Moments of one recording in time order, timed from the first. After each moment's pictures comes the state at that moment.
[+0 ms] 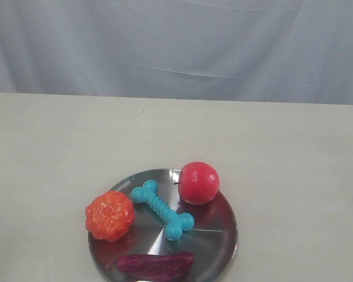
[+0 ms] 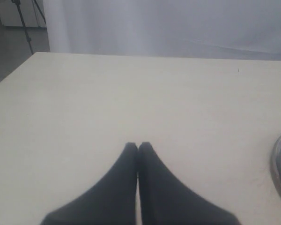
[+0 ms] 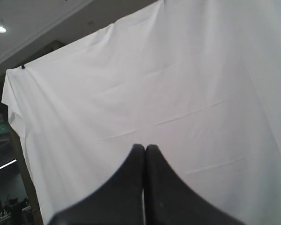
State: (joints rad) left arm 0.07 0.00 0.00 -0.03 0.35 0.02; right arm -0.32 0.01 -0.06 -0.02 -0.34 0.53
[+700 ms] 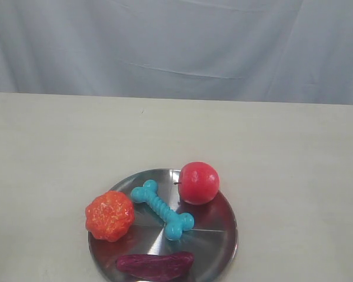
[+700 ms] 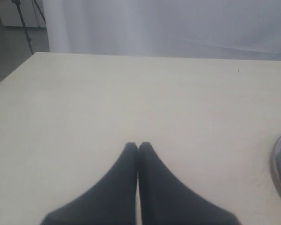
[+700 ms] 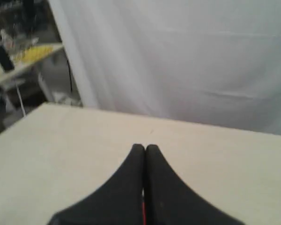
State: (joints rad) left arm 0.07 0.00 0.00 -0.03 0.35 0.02; right arm 0.07 0.74 -0.90 -0.05 0.49 0.27
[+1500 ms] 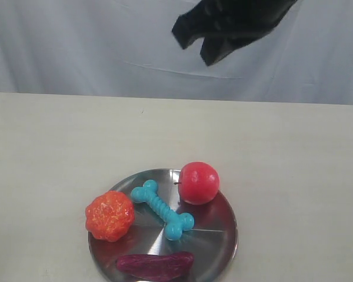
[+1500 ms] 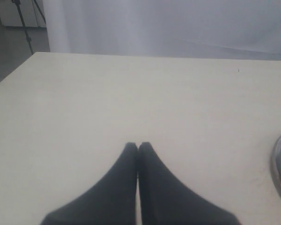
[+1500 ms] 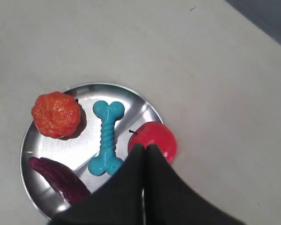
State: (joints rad) left arm 0.07 0.00 0.00 -0.03 0.35 0.02; right arm 0.21 1.63 -1.78 0.00 1.21 -0.11
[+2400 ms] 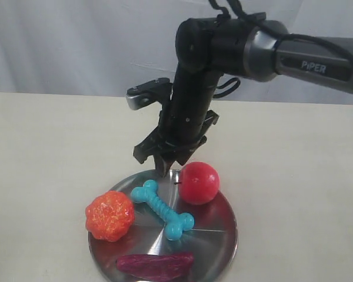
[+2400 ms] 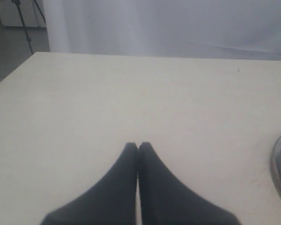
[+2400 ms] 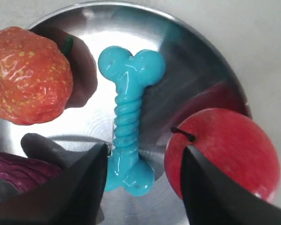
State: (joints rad) left arm 0.07 0.00 0.00 -0.03 0.35 0.02; right arm 0.23 2.10 -1.78 0.12 1.16 -0.20
